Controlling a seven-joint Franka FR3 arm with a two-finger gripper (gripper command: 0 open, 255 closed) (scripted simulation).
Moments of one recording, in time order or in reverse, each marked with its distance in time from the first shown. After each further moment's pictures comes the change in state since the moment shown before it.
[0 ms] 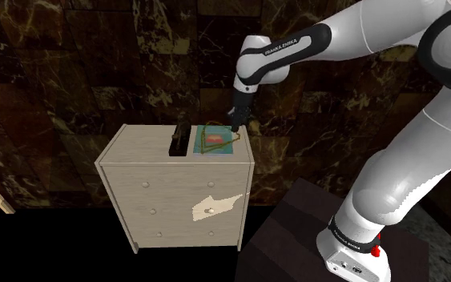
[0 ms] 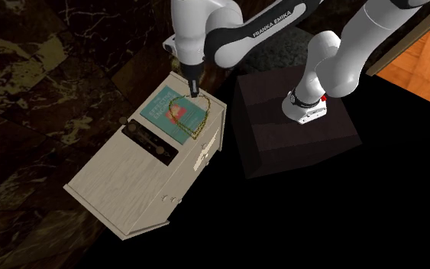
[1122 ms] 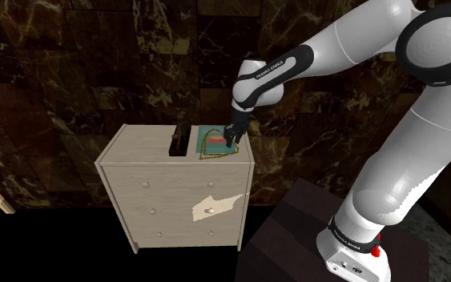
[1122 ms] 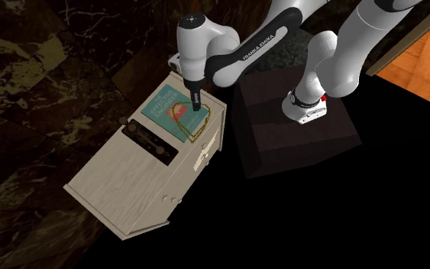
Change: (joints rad) arm 0.011 0.094 0.003 -0.099 0.038 0.199 -0.039
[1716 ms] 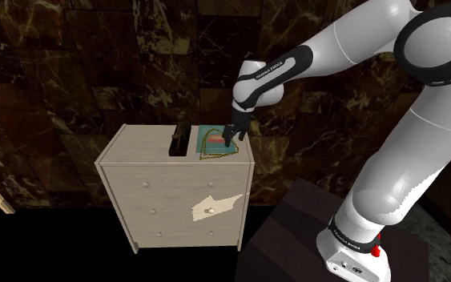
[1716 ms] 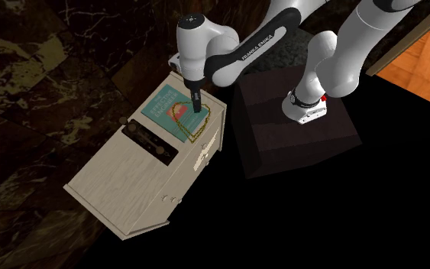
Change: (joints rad) arm -0.003 0.006 -0.004 0.001 -0.003 -0.005 -0.005
